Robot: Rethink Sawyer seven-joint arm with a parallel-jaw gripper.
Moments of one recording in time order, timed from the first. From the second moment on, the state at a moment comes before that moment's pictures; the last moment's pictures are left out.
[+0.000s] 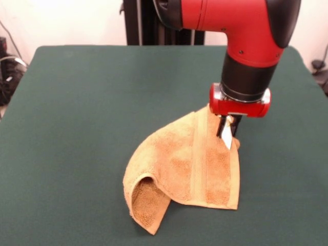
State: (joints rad) arm 0.02 -0.31 -0.08 1.26 0.01 0.66 1.79
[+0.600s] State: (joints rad) arm 0.02 -0.31 -0.08 1.26 0.01 0.66 1.79
